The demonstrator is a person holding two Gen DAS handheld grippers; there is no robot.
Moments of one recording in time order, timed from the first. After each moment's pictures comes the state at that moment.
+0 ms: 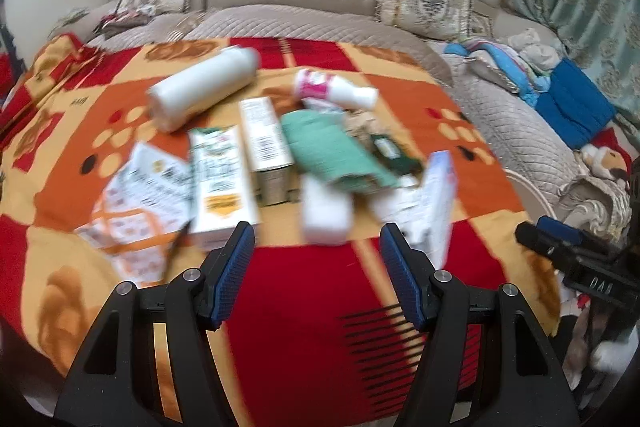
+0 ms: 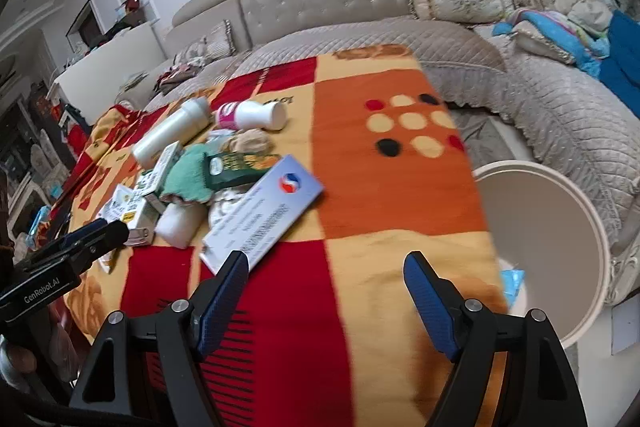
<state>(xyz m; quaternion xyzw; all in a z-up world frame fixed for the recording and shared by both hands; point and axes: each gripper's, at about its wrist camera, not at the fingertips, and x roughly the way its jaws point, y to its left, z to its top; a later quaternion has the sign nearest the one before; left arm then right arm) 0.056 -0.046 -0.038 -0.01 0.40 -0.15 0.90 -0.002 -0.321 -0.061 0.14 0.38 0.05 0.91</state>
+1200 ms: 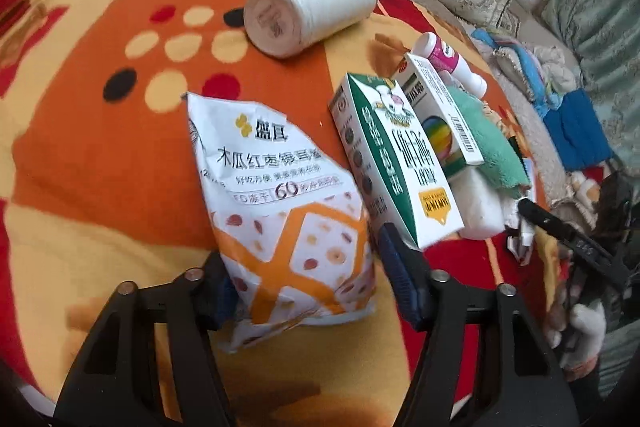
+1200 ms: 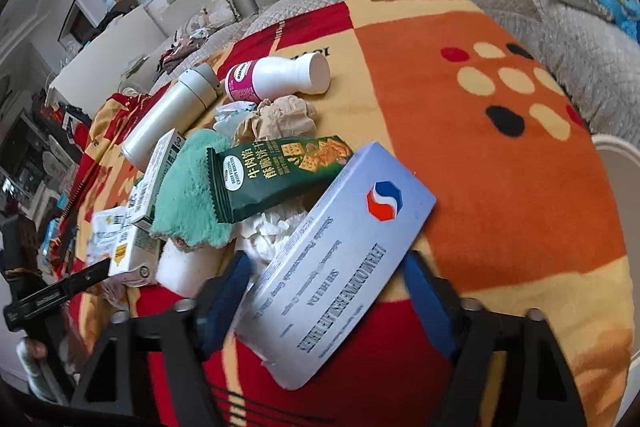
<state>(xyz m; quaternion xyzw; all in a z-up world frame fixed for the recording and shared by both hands) 0.133 0.078 -0.092 -0.11 0.52 -0.17 0.83 0.089 -0.273 -0.097 0.19 0.44 0.08 0.87</state>
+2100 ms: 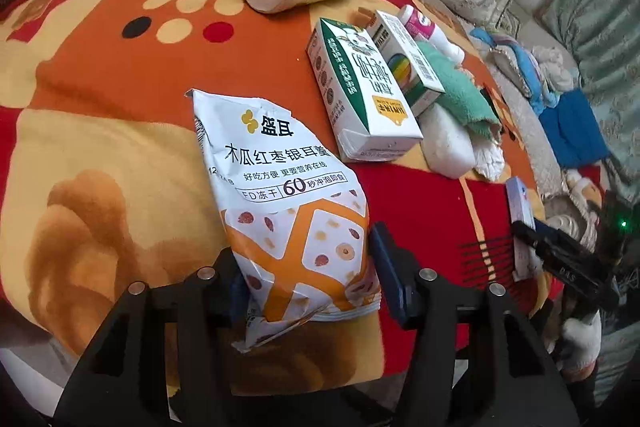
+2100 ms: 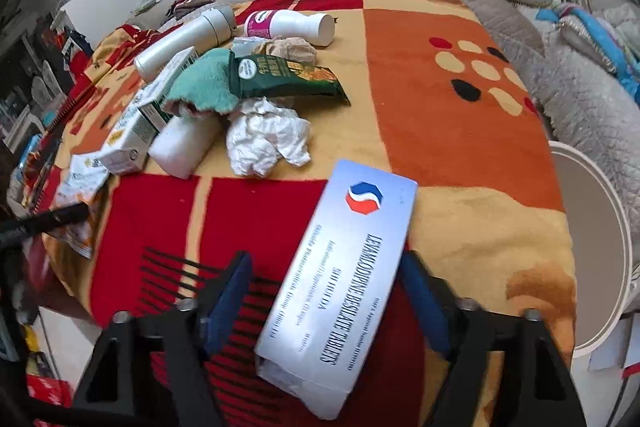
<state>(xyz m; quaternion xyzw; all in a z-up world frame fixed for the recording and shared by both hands) 0.065 0.063 -0.088 -0.11 0.52 -0.17 0.83 0.021 -0.272 -0.102 0.06 0.47 0.08 0.88</state>
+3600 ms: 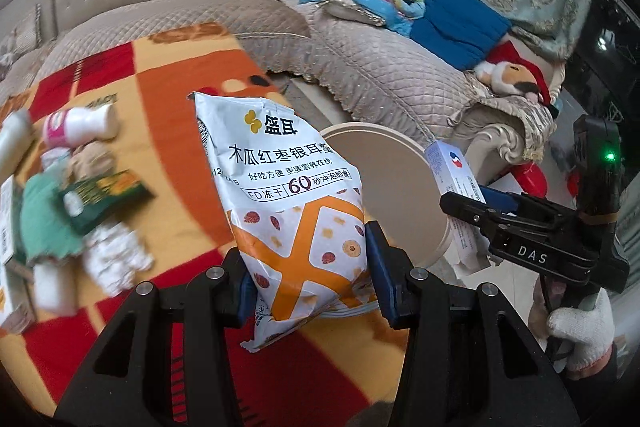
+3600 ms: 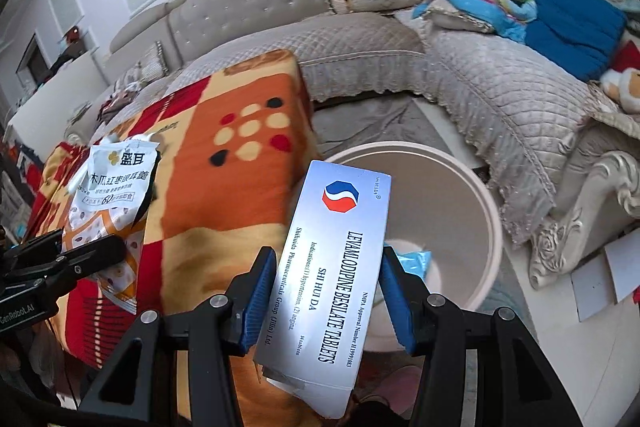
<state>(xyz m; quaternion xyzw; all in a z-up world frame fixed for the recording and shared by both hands) 0.038 -0.280 -0.026 0.07 0.43 -0.38 0.82 -0.053 -0.478 -0.074 0.18 0.39 -0.06 0.90</state>
